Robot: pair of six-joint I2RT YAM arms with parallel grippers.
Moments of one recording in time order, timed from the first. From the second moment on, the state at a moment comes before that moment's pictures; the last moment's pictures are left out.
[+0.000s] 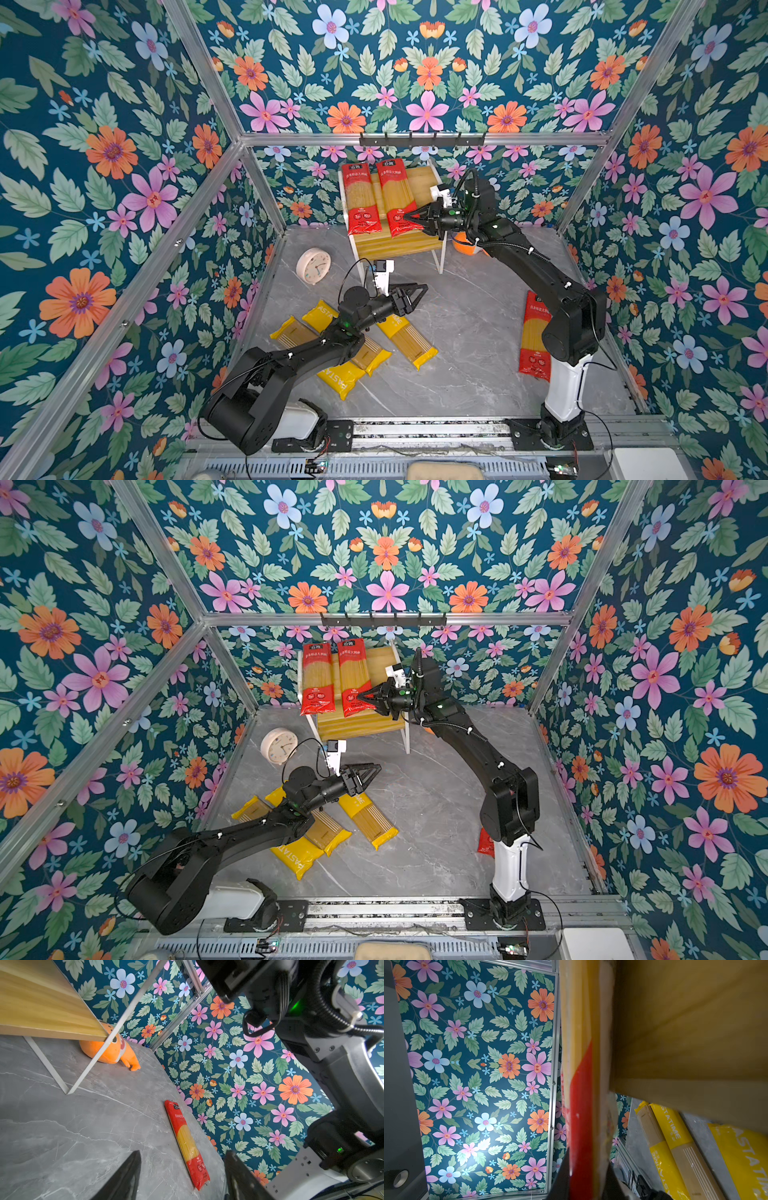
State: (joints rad) left arm -0.60 1.37 0.56 0.85 0.46 -0.81; right arm 0.46 1.97 1.96 -0.19 -0.84 1.23
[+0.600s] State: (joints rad) left arm -0.63 1.40 0.57 0.85 0.45 -0.78; right arm 0.45 1.84 1.78 -0.25 -0.83 1.19
